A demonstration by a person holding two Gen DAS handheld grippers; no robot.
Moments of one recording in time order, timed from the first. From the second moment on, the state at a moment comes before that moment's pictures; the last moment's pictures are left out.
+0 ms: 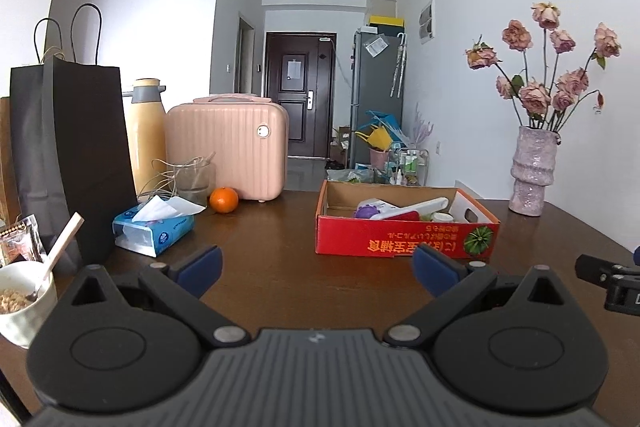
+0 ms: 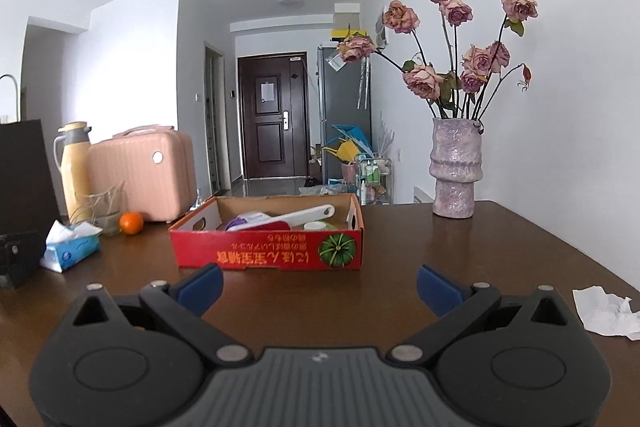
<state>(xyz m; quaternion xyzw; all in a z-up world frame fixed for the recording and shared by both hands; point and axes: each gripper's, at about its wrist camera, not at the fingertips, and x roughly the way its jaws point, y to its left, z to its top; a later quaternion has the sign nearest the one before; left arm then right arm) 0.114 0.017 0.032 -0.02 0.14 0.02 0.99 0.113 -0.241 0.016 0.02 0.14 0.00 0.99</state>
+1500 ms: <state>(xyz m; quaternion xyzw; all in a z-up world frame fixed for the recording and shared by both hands) 0.100 0.016 0.032 -0.02 0.13 0.01 0.99 0.100 -0.239 0.021 0.02 0.13 0.01 0.99</state>
